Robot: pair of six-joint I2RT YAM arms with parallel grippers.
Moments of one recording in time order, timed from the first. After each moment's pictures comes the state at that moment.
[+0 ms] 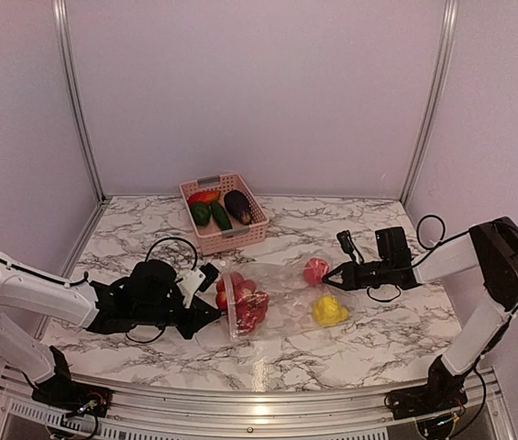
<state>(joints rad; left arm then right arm) -0.97 1.46 0.57 0.27 0.09 -0.18 0.29 1.66 0.65 0.27 -0.75 0.23</state>
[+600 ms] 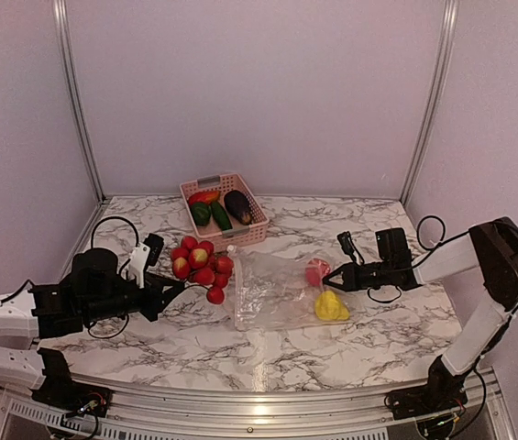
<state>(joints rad) -0.93 0.93 0.45 0.07 -0.07 -0.32 0.28 1.66 0.64 0.27 -0.75 0.23</state>
